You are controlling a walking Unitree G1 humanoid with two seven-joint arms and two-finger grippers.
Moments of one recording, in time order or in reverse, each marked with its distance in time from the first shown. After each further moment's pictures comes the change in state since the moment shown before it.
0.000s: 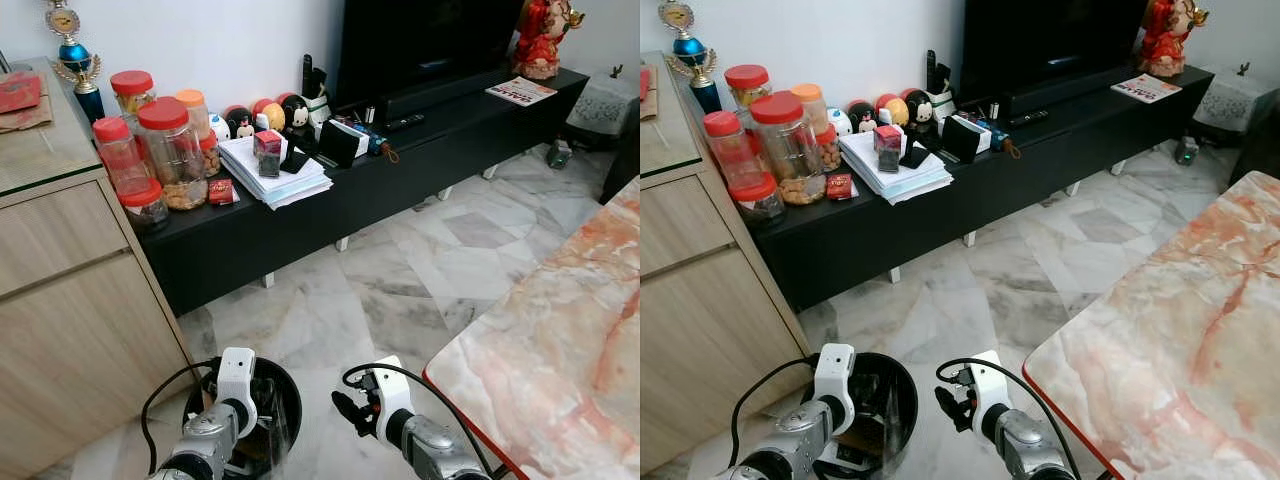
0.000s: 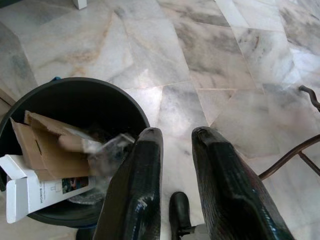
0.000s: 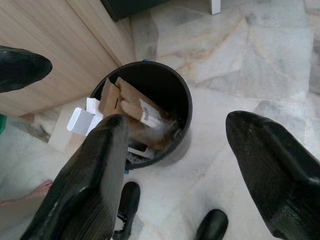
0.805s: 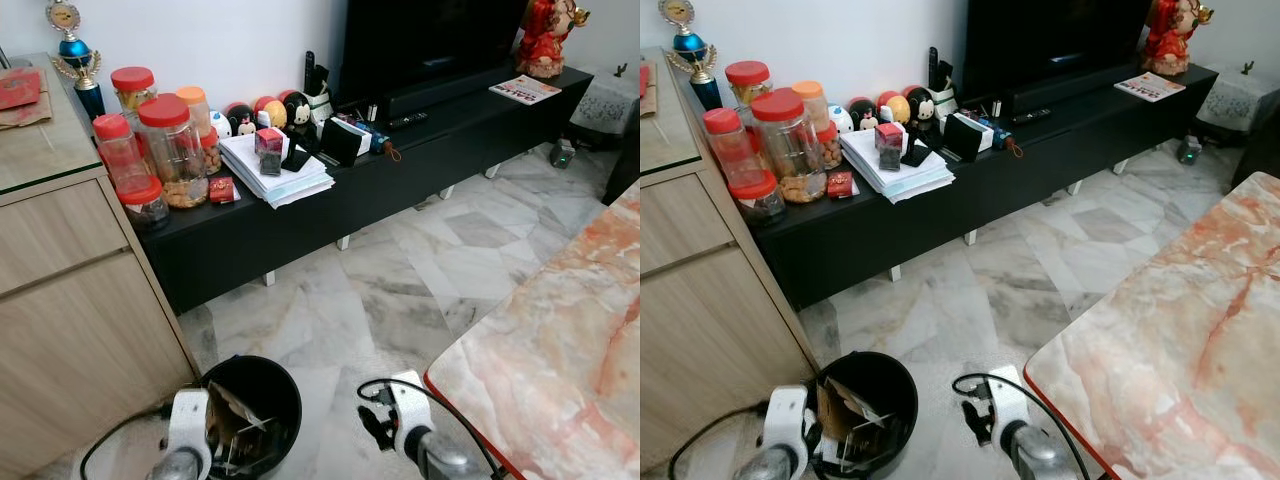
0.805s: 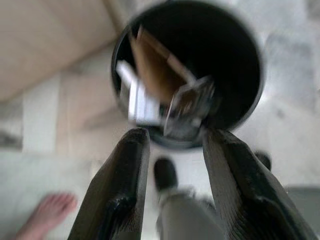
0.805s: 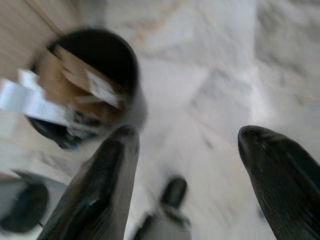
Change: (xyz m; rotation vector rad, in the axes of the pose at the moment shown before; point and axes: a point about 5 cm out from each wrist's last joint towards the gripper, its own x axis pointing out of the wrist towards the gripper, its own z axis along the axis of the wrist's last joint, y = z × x) left arm -0.050 0.055 -0.079 0.021 0.190 0.380; right arm -0.026 -0.029 -0.044 -0.010 0.149 -0.264
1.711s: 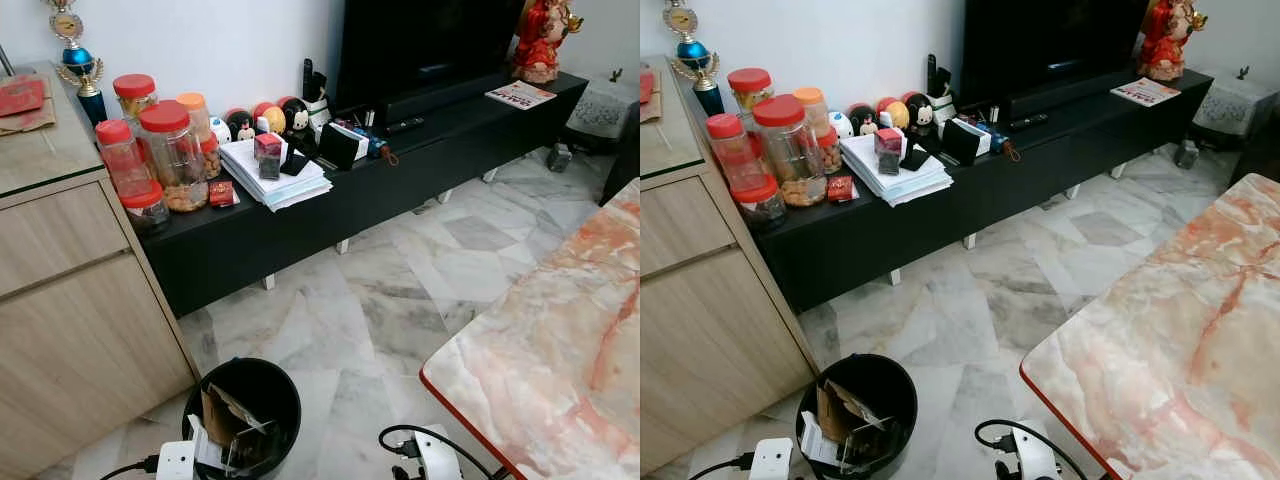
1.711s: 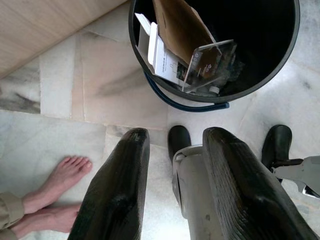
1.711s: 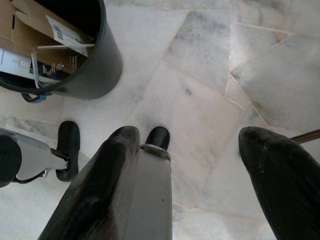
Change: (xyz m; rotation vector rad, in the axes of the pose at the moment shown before) left arm -0.009 0.006 -0.030 -0.003 0.084 0.064; right arm -0.015 -0.009 -0.047 0.026 0.166 -0.092
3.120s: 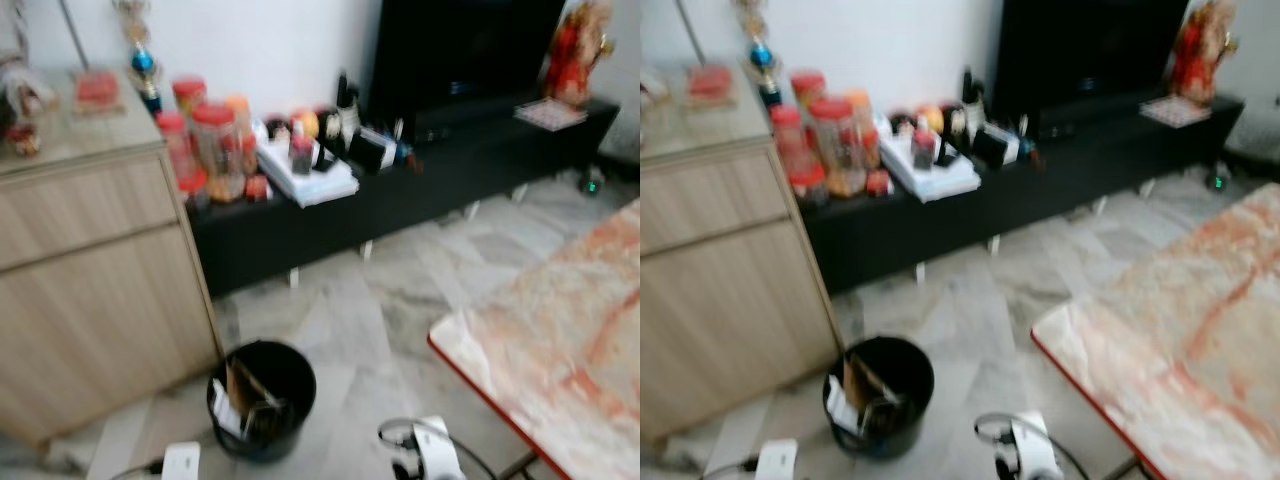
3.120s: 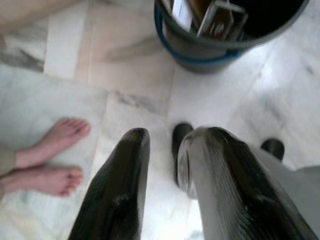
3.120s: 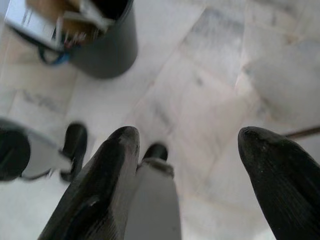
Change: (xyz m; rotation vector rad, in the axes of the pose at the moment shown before) left arm -0.001 -0.004 -0.004 -0.011 0.009 -0.018; right arm 0.001 0.002 0.002 0.002 -0.004 -0.002
